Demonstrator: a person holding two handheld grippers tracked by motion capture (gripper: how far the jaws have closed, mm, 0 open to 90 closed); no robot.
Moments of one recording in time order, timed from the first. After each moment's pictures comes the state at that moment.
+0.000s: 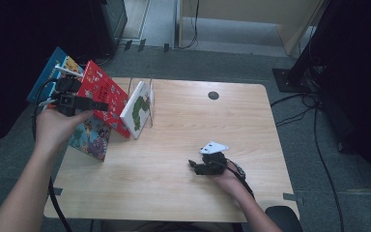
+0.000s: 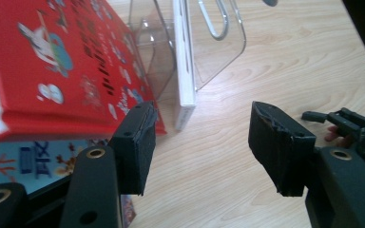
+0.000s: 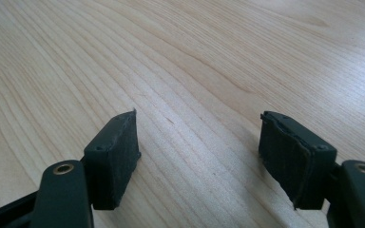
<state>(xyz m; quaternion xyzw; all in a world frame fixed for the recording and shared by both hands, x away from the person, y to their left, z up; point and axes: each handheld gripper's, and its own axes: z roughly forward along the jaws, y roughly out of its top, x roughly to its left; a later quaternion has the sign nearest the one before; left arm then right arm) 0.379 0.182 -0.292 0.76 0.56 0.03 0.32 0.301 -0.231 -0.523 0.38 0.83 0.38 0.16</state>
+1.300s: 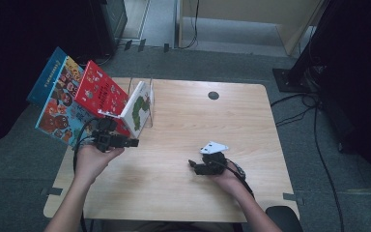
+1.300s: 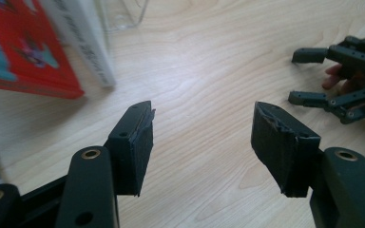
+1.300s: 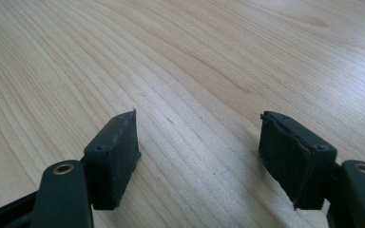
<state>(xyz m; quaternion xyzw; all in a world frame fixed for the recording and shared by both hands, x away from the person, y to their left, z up) 0.344 0.120 -0.406 0.80 0.50 -0.02 0.32 0.301 -0.231 -0.523 0.38 0.83 0.38 0.16</state>
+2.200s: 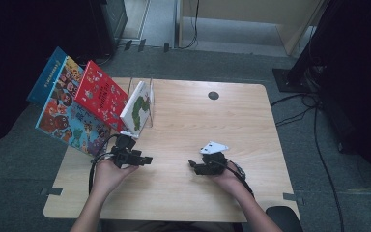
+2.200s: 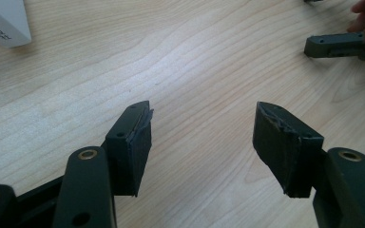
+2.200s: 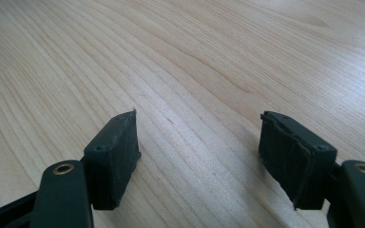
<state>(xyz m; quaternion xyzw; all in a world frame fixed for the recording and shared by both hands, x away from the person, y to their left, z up) 0.325 0.085 -0.465 0.84 0.46 -0.02 0.30 0.301 -0.231 -0.523 0.38 0.83 0.38 0.16</state>
